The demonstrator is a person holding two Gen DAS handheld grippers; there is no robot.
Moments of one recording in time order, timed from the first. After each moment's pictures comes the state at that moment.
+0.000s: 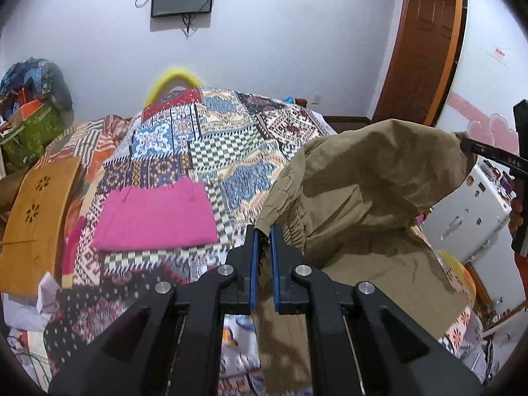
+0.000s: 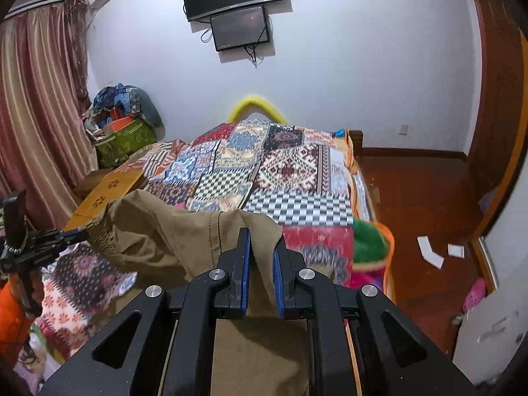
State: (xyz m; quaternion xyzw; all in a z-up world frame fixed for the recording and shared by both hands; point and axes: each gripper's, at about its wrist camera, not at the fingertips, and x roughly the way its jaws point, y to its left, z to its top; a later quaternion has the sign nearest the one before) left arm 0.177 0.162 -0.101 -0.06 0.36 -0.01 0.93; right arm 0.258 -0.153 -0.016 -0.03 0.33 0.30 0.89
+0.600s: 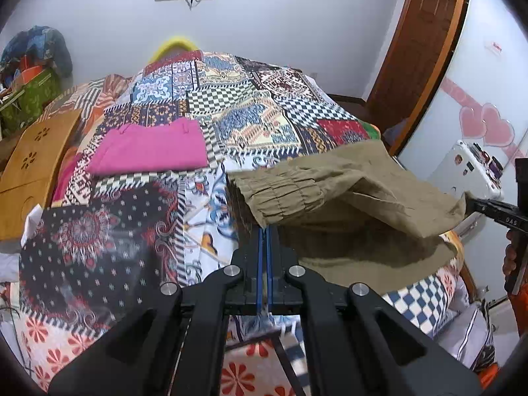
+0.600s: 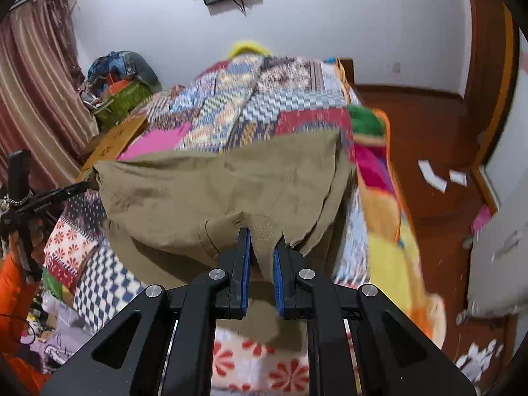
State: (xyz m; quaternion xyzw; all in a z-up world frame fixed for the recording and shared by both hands) left arm 0.090 0.141 -0.147 -0.09 0.40 -0.02 0.91; right arm 0.154 -0.198 -0.103 -0.01 0.44 0.28 0.85
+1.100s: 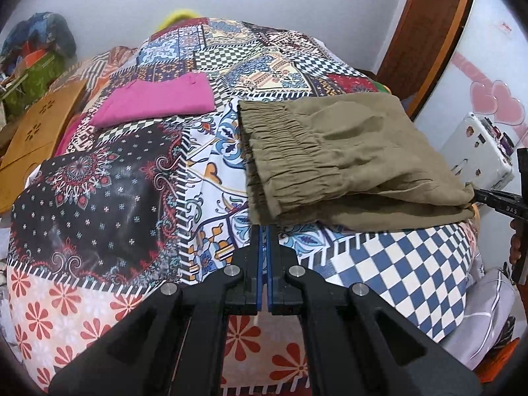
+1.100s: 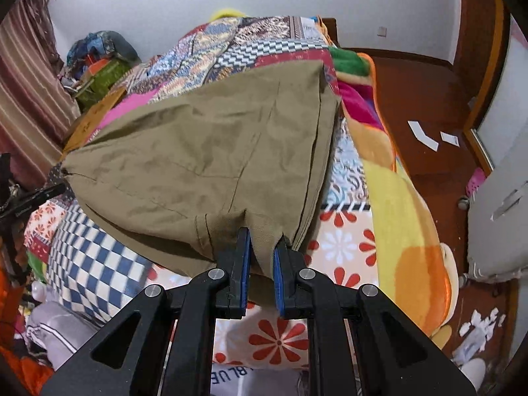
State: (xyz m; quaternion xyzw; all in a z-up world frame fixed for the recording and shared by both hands) left arm 0.062 0.134 -0.196 -0.08 0.46 -0.01 0.89; right arm 0.133 -0.215 -0.156 -0.02 0.50 0.25 0.83
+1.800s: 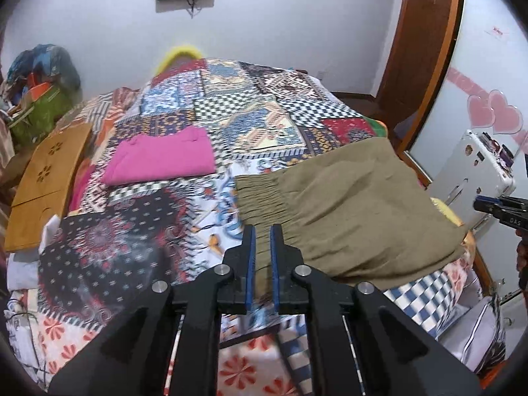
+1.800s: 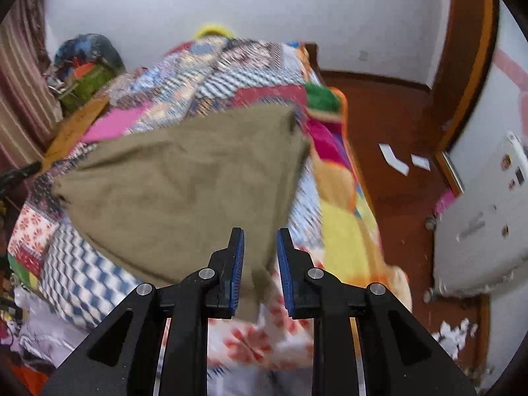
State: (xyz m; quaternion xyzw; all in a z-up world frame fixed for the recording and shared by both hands) left arm 0.093 0.122 -0.132 -0.06 0.40 0.00 0.91; right arm 0.127 -0.219 -0.094 -0.06 0.45 0.21 0.87
